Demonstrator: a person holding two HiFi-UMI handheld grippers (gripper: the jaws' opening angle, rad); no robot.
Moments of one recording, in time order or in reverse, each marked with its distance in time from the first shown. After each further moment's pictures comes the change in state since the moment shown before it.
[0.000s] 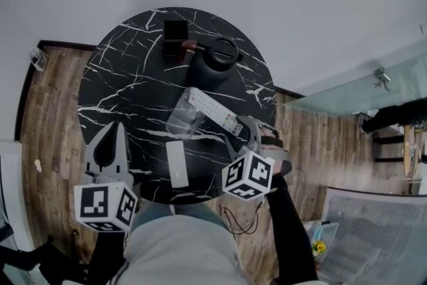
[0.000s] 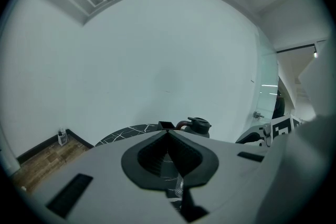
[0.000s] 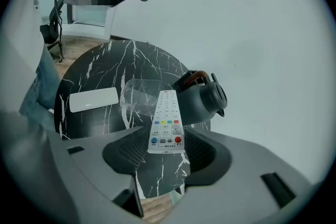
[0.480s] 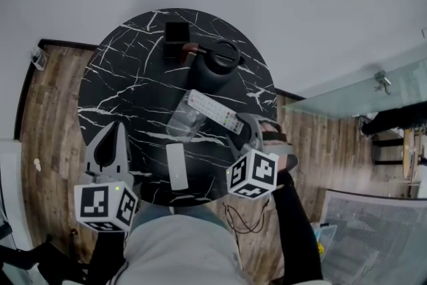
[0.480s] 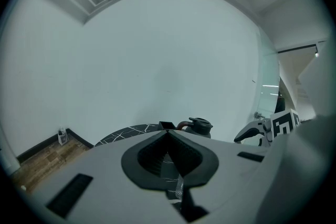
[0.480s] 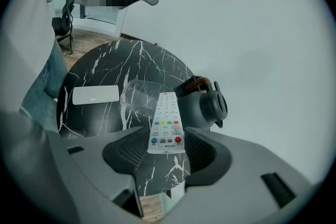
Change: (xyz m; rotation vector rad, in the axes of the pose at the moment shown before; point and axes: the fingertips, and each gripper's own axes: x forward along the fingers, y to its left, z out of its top) left arm 0.007 0.003 0.001 -0.007 0.003 0.008; right arm 0.000 -0.015 0.012 -0.121 -0.026 0.037
